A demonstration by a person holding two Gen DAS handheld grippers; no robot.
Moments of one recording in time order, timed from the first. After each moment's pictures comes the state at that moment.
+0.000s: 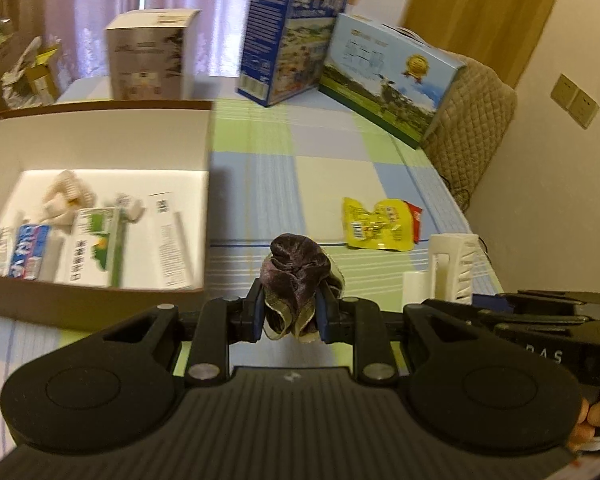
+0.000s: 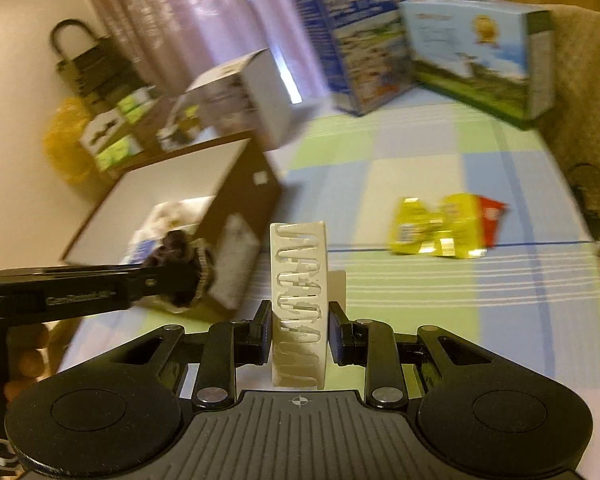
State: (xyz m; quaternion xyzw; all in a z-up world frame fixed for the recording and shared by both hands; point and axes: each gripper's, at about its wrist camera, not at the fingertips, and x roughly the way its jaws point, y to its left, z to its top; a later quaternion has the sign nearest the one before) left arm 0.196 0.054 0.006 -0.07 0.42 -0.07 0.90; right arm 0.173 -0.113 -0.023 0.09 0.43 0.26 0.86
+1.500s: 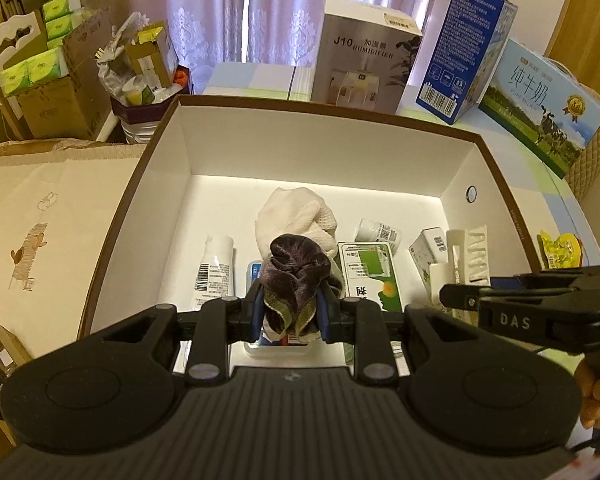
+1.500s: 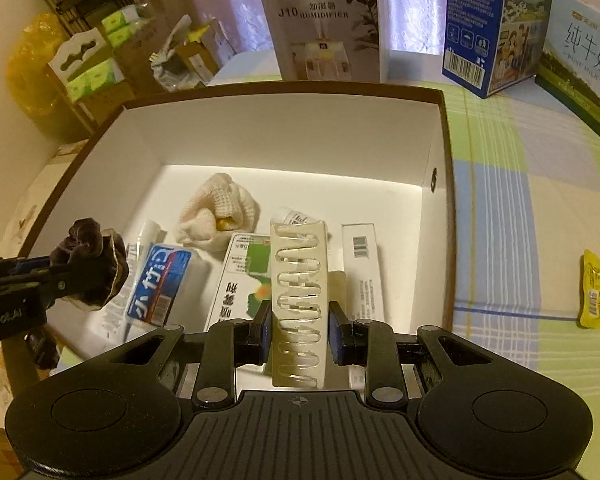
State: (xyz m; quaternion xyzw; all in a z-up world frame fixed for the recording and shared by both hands) left arm 0.257 0.294 -0.016 -0.05 0.45 0.02 0.89; right arm 0.278 0.146 -0.080 0.00 0.50 0.20 0.84
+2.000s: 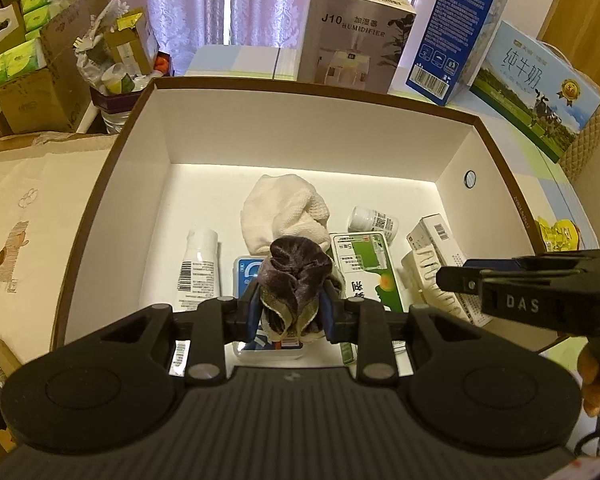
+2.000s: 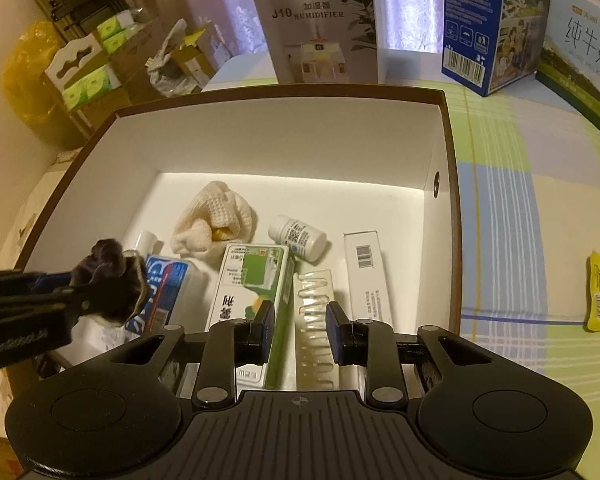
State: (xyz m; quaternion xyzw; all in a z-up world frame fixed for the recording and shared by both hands) left arm 0.275 0.293 -0.032 -0.05 0.47 -0.01 0.88; right arm 0.284 0.146 -0.080 0.01 0.50 0.21 0.84
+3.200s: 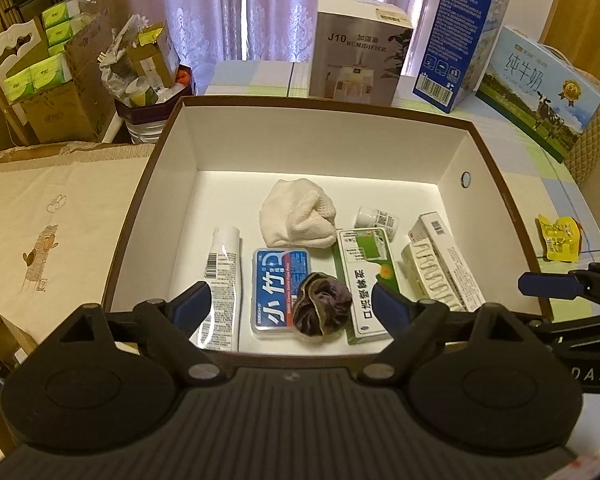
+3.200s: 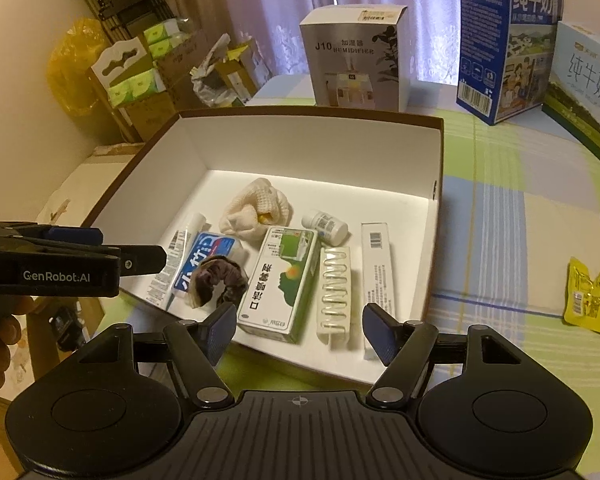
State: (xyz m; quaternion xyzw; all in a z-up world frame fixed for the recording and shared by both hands) left arm 0.242 0.283 0.000 -0.03 0.46 0.03 0.89; right arm 0.224 0.125 -0.039 -0.01 0.46 0.25 0.85
